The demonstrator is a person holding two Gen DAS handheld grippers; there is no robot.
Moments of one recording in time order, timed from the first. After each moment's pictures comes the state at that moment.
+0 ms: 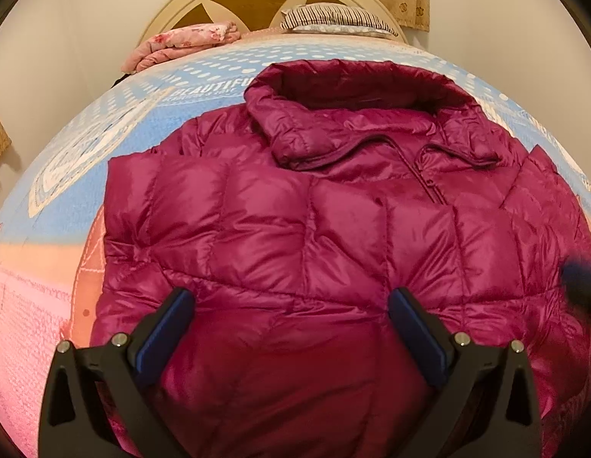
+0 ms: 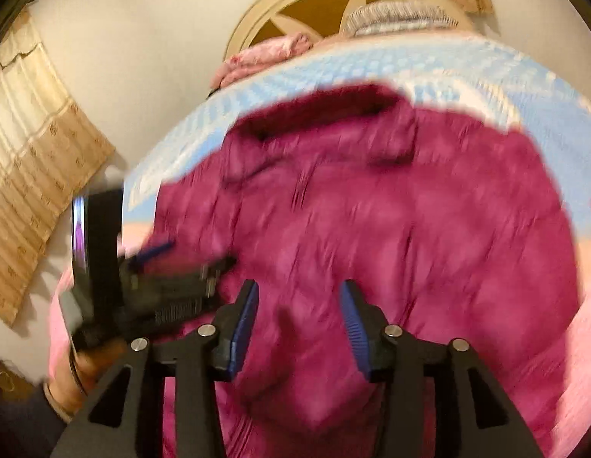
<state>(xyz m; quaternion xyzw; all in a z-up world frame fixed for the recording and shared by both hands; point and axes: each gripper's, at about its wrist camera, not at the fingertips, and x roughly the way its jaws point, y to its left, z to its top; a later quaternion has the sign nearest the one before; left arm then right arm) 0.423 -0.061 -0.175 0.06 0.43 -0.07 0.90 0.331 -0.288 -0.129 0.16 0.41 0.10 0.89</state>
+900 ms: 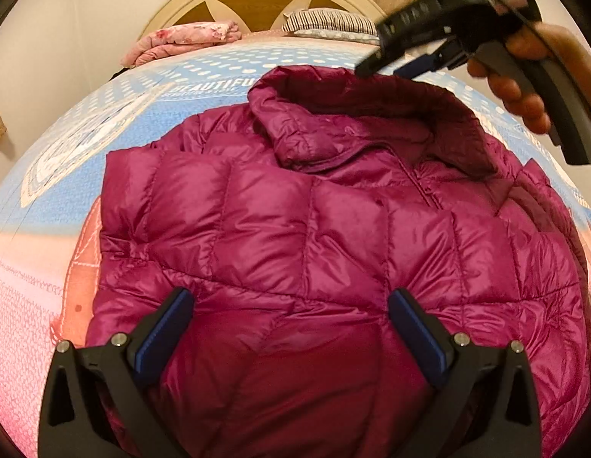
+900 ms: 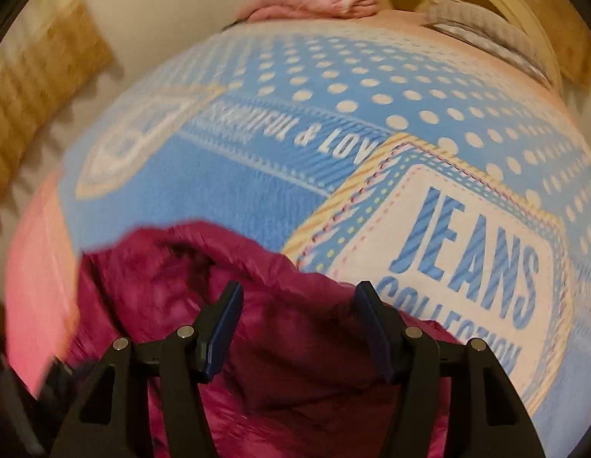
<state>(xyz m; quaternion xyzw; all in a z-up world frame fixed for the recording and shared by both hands) 0.422 -0.051 -0.177 0.04 0.43 -0.09 0.90 0.595 -0.269 -0.113 -0.05 0.51 0.18 0.84</state>
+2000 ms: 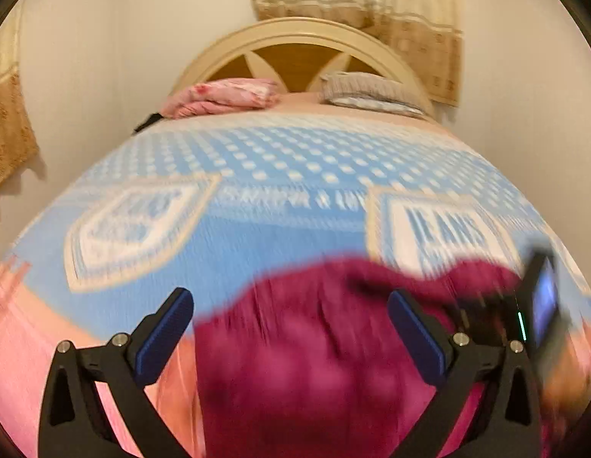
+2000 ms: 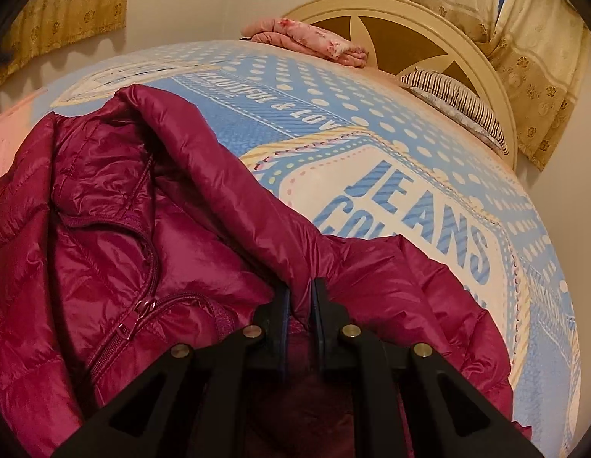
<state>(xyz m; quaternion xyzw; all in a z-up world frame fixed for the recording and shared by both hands) 0.500 0.005 -0.066 0.01 0.34 -0.03 0.94 0.502 -0.290 -0.179 -0.18 0.38 0.11 0.90</state>
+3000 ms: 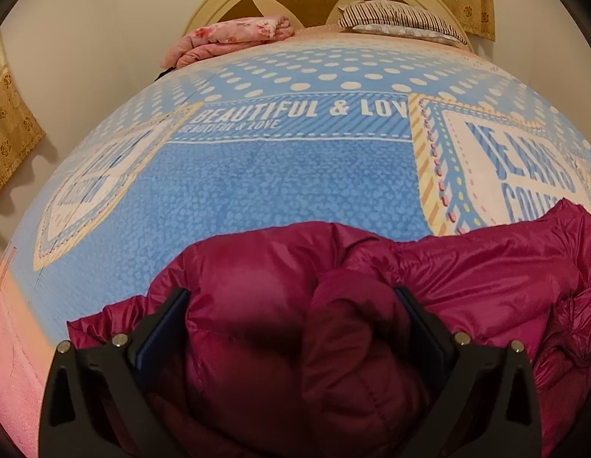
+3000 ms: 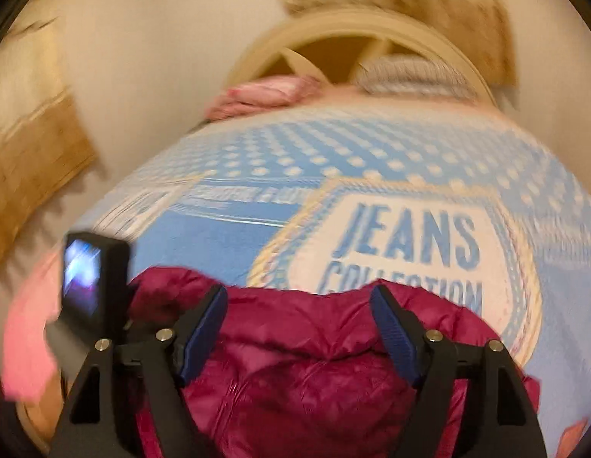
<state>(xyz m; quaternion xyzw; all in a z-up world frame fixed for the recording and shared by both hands) 0.564 -0.017 -0.193 0.07 0.43 0.03 0.90 0.510 -0.331 -0.110 0.08 0.35 0.09 0.93</state>
